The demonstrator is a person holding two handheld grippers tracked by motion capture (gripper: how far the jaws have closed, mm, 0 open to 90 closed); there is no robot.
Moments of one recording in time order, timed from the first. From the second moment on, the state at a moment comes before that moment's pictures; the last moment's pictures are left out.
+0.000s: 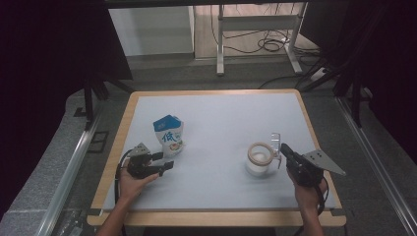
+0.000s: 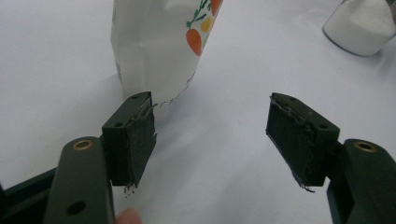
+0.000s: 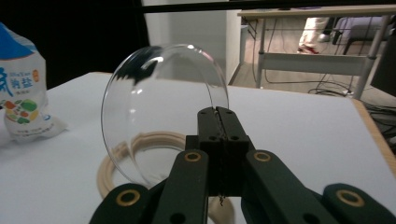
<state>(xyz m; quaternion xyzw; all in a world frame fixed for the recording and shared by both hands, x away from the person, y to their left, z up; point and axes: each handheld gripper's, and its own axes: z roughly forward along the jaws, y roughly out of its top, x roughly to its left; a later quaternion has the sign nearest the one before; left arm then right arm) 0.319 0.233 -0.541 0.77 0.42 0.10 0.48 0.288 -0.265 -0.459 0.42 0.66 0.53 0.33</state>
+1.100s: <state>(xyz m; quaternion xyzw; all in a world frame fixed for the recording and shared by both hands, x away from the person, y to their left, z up) 0.318 0.233 -0.542 0.77 0.42 0.10 0.48 0.288 -0.233 -0.460 0.37 0.71 0.53 0.27</state>
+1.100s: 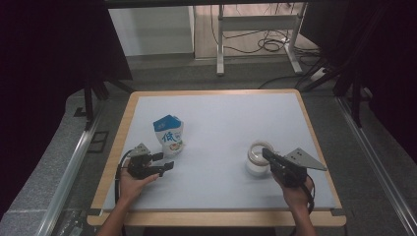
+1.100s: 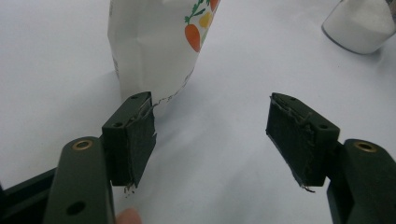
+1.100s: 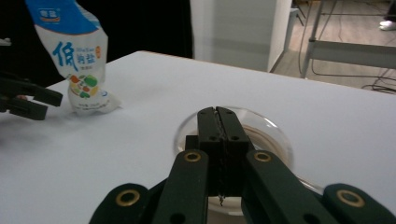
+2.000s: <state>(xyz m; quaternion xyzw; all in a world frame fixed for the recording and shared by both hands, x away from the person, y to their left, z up) 0.316 0.232 -0.543 0.77 0.41 0.10 0.48 0.306 -0.315 -0.515 0.46 0.71 0.46 0.27</state>
